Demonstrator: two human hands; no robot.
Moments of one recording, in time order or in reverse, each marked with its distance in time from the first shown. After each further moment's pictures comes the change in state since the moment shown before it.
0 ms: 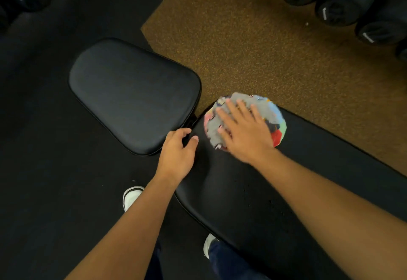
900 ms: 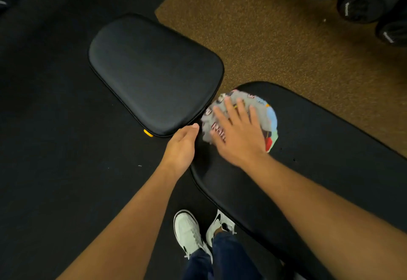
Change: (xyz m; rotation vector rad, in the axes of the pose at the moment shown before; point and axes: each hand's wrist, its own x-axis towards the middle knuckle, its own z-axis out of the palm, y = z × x) left_hand -0.016 -0.030 -0.030 -0.326 -0.113 -0.207; right_hand -0.010 -0.074 0.015 -0.004 -0.008 0.046
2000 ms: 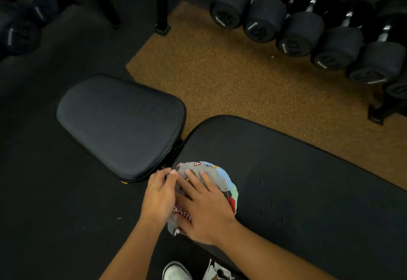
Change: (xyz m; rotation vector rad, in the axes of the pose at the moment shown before) left_hand -0.009 -0.010 0.021 0.195 0.081 0.146; right_hand -0.068 -0.026 0.018 0.089 0.024 -0.269
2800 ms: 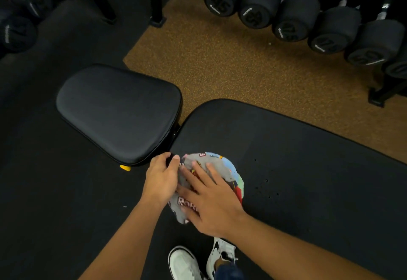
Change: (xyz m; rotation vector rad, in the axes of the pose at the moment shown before) left_hand -0.006 -0.004 0.005 0.164 -0.012 0.019; right_hand -0.039 -0.003 0.005 -0.016 0.047 -0.006
